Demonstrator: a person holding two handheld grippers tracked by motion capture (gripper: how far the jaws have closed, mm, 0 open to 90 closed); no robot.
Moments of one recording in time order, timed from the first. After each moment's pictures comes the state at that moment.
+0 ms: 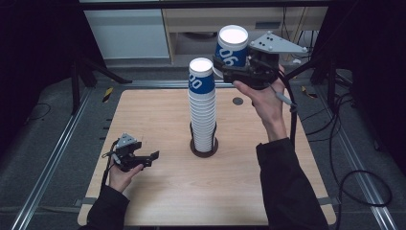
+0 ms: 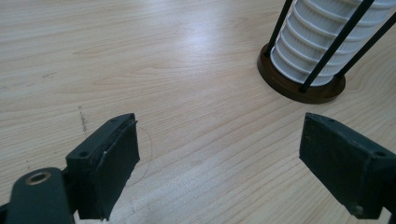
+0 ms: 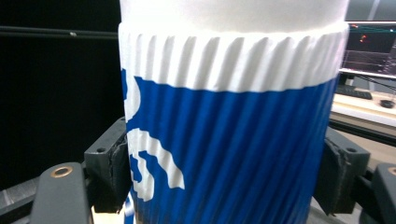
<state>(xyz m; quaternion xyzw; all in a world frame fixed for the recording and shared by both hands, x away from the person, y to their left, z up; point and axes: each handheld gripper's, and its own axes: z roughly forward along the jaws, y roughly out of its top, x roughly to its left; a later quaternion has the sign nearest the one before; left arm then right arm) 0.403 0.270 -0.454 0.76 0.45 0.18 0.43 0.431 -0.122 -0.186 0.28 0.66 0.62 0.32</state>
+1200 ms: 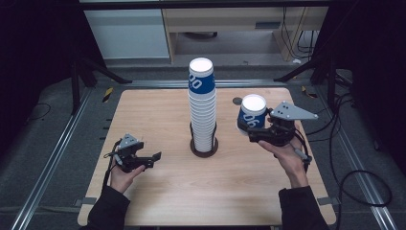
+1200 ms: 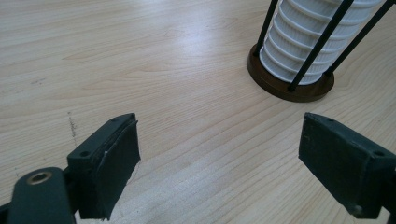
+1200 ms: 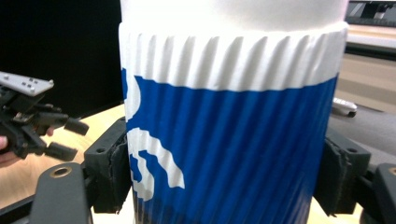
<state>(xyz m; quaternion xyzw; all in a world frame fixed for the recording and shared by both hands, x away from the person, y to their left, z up) 0.399 0.264 -0.451 0.77 0.43 0.18 0.43 0.392 -0.185 -0.326 0.31 0.71 0.58 0.25</state>
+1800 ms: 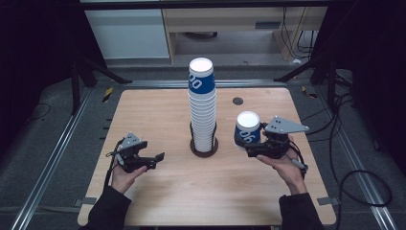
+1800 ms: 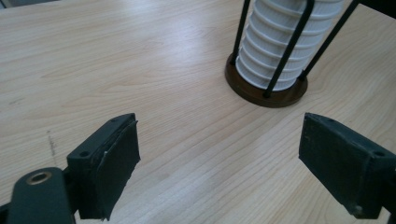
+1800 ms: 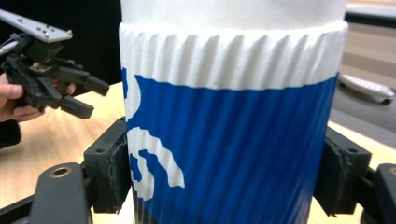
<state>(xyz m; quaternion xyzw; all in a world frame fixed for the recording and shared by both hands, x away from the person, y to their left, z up) 0.394 0.251 -0.439 0.78 0.40 0.17 0.45 0.386 -0.182 -0.366 0.28 0.75 0.56 0.21</state>
